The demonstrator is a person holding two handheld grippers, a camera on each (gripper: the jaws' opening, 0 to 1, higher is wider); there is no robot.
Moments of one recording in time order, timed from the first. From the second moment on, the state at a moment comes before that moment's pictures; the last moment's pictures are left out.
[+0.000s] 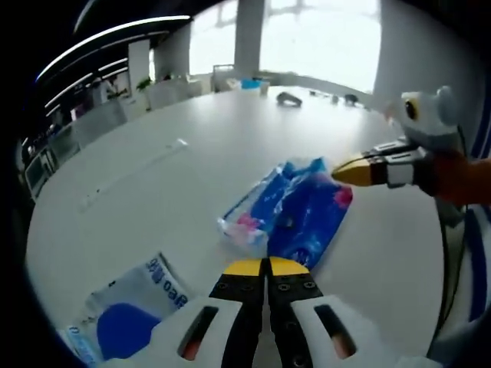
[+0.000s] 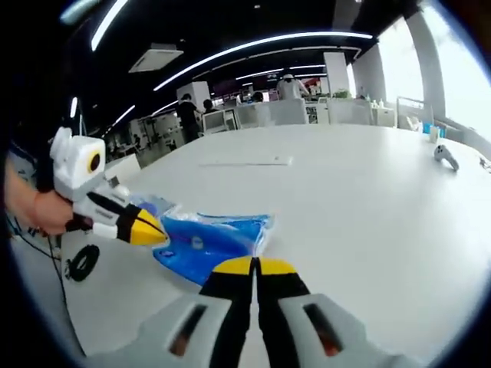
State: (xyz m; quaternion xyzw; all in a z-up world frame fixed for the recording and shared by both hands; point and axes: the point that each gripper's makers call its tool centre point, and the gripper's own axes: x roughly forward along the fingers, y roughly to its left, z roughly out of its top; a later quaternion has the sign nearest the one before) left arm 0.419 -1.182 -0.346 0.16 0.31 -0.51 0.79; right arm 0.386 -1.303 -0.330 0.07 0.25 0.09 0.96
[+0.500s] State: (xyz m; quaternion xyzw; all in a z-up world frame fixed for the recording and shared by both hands) left arm 0.417 -1.179 -0.356 0.17 0.32 -0.50 0.79; right arm 0.379 -1.300 -0.351 0.09 0.27 0.09 0.95
